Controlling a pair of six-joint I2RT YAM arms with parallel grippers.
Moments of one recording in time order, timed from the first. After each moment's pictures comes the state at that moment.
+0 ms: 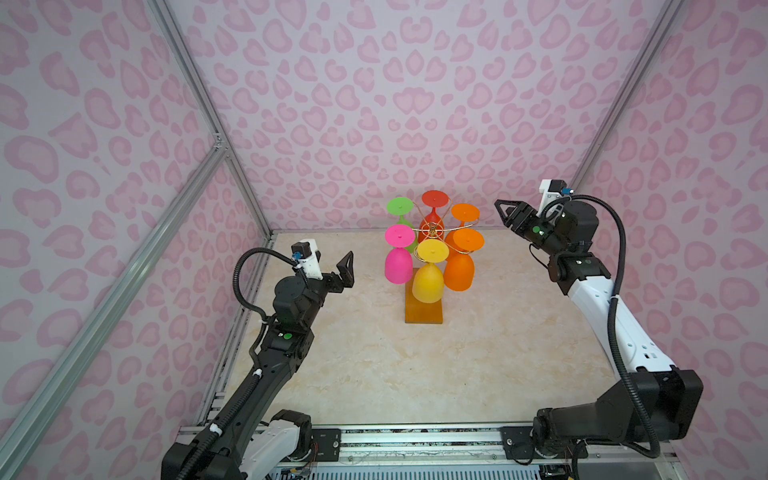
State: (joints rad) left arm -0.23 0.99 0.69 0.33 0.07 -0.29; right arm 0.04 1.43 1.34 -0.01 -0.49 0.71
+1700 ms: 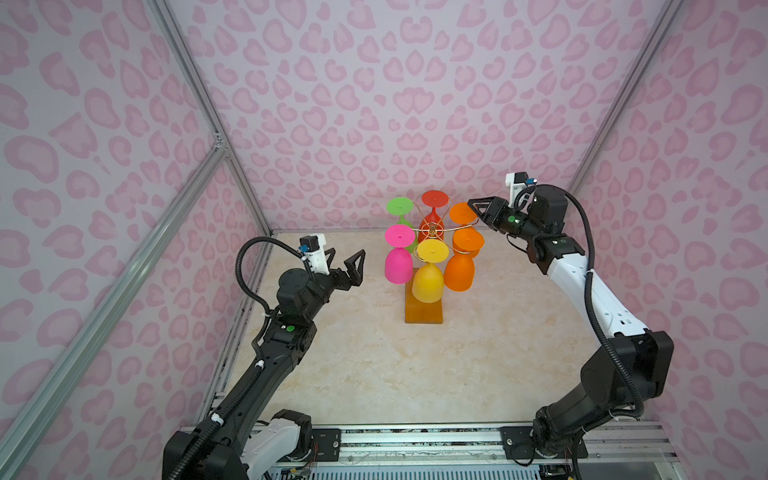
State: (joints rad) left arm -0.26 1.06 0.74 0.31 0.20 -0.36; right arm 0.14 1.61 1.53 -0.09 -0.60 0.74
